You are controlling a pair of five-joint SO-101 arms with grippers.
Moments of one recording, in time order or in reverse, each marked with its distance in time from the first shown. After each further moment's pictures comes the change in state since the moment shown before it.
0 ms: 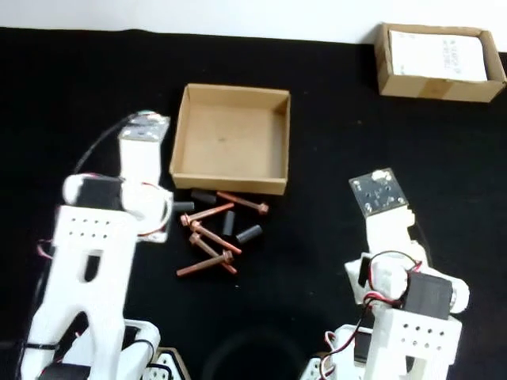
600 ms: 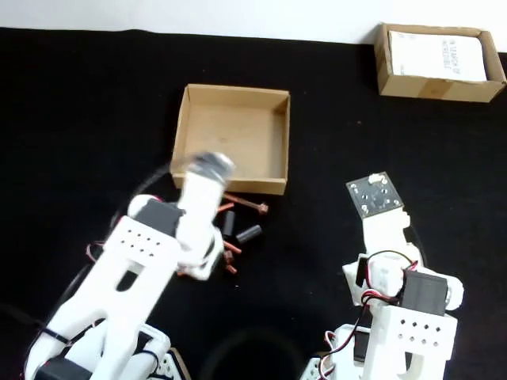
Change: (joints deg) left arm 17.8 0.2 10.1 -0.8 -3.2; right arm 0.0 -0.1 2.1 -0.8 0.0
